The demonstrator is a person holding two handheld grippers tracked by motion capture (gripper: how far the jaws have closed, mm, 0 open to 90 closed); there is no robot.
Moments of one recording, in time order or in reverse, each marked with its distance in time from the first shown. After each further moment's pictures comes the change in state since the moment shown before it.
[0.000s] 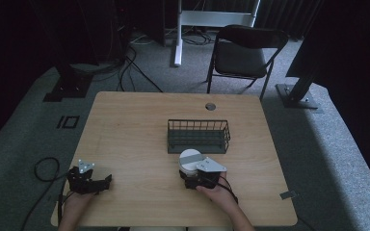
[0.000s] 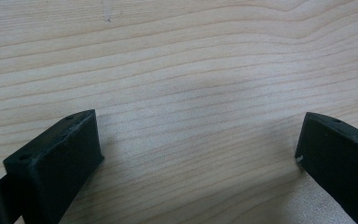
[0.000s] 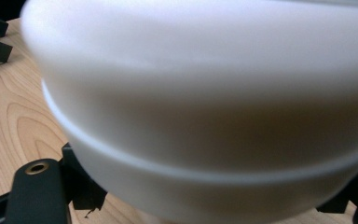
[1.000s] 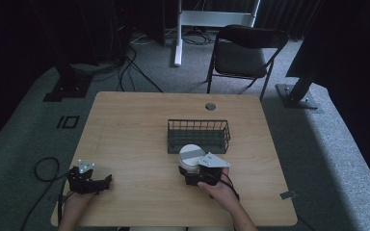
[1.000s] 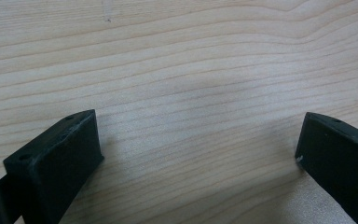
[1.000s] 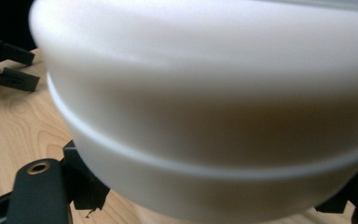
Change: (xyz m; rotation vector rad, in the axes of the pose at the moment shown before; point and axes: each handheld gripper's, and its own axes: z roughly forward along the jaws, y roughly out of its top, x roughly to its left) left arm 0.000 0.000 0.000 0.000 0.000 -0.001; right arm -0.002 0.023 -0.011 -0.035 0.045 0.033
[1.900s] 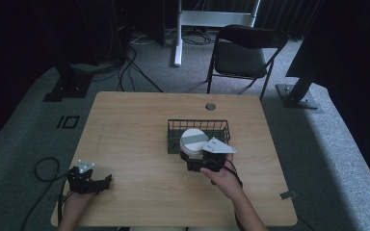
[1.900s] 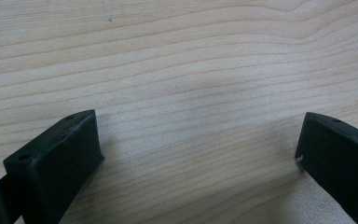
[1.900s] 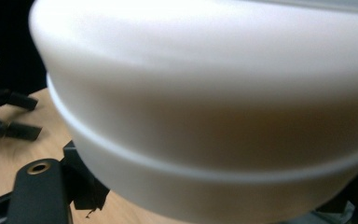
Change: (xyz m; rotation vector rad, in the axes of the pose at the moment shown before) left arm 0.000 0.000 0.000 -0.001 0.003 -0.005; right arm -0.011 0.057 -0.013 -0.086 -0.017 -0.019
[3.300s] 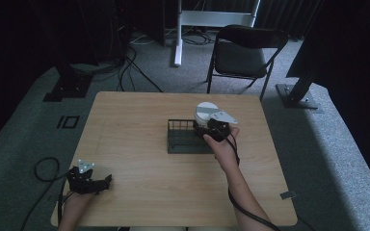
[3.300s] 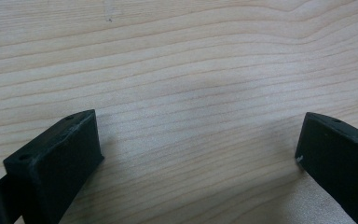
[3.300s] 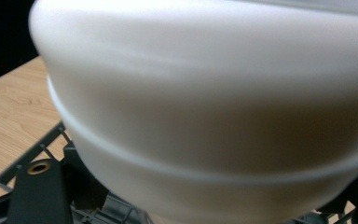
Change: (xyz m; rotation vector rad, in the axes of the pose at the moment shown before) left arm 0.000 0.000 0.000 0.001 0.000 0.000; right arm -0.066 0.035 0.044 0.069 -0.335 0.119
